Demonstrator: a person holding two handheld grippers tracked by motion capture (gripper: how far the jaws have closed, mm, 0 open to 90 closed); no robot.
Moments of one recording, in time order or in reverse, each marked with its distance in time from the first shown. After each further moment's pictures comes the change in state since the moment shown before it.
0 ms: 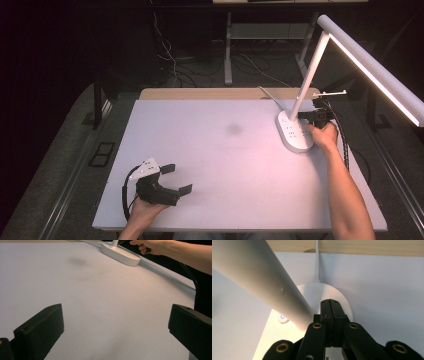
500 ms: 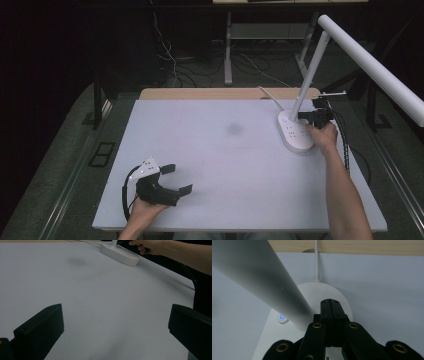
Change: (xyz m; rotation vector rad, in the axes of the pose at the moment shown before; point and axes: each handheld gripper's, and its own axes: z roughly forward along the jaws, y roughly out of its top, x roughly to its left) left arm -0.001 0.000 0.000 0.002 -0.006 0.000; right arm 0.002 -0.002 0.001 -0.005 -0.020 -0.003
